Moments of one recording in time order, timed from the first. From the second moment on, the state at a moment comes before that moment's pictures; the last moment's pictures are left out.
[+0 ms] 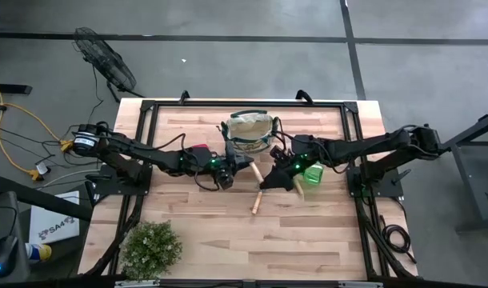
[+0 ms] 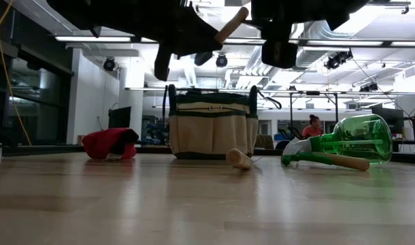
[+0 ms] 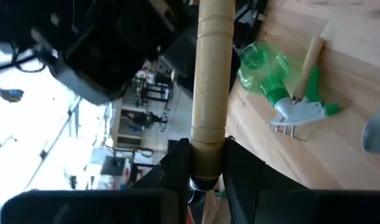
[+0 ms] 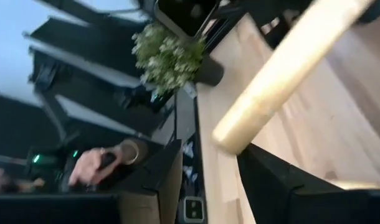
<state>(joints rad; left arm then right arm) -0.08 1.49 0.77 0.63 -0.28 1.28 -0.01 1.36 0.83 0.20 -0.49 0.91</state>
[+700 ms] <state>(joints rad) -0.08 1.43 0.80 0.45 0.05 0.86 -0.05 1.27 0.83 -0.11 -0.39 0.58</state>
